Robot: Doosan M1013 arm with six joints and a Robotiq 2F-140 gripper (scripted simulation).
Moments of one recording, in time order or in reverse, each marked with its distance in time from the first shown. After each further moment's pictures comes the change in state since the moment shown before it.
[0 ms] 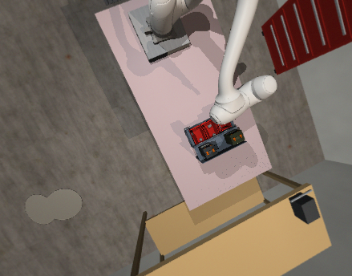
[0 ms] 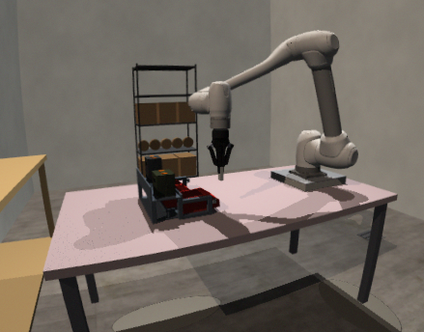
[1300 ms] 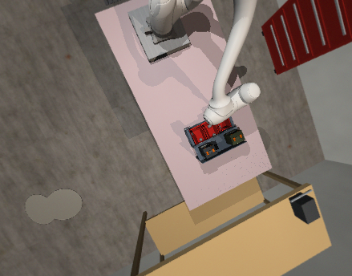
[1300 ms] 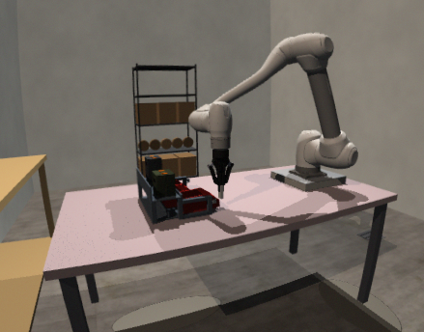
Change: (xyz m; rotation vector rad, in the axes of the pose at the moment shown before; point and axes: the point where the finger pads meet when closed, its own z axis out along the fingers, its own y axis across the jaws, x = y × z) arm 0.000 0.000 0.089 0.000 0.000 0.000
